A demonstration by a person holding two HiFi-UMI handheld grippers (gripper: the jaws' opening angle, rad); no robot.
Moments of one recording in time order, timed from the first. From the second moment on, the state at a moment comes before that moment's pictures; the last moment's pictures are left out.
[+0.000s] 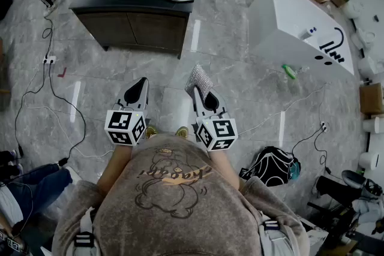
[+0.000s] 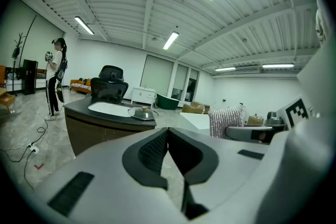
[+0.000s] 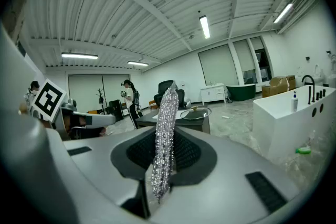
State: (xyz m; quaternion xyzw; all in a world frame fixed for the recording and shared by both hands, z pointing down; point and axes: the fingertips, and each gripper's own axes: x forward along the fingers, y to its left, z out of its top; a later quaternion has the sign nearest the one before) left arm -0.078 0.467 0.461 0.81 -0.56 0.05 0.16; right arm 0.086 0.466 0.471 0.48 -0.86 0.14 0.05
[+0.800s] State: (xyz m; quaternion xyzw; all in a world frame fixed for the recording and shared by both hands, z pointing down) left arm -0.048 0.437 0.463 0.79 -0.59 0.03 0.14; right arm 0.137 0.447 0.481 0.47 -0.87 0.15 0.03
